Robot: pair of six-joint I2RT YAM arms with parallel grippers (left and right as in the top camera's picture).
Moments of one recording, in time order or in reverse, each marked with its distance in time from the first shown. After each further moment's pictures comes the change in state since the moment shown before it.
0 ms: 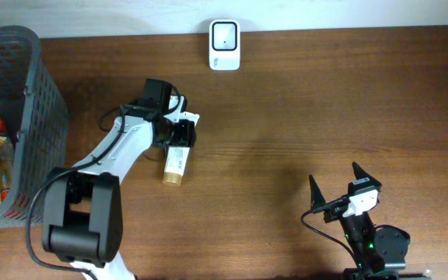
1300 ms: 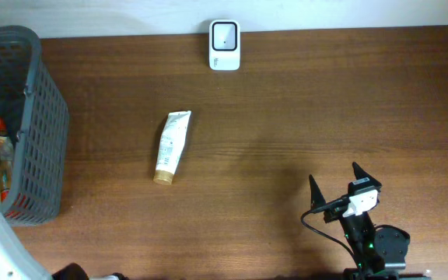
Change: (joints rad) left arm 0.702 -0.333 0.791 -0.394 -0.247 0.095; right arm 0.000 0.000 0.000 0.000 0.000 0.000
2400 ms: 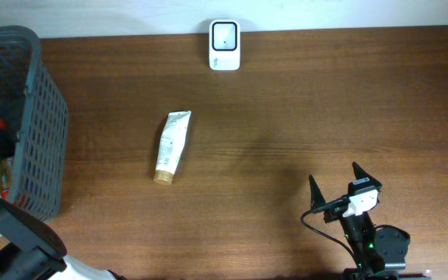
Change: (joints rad) left arm 0.182 0.285 -0.455 0.093 -0.200 0.190; right arm 0.000 0.000 0.000 0.000 0.000 0.000
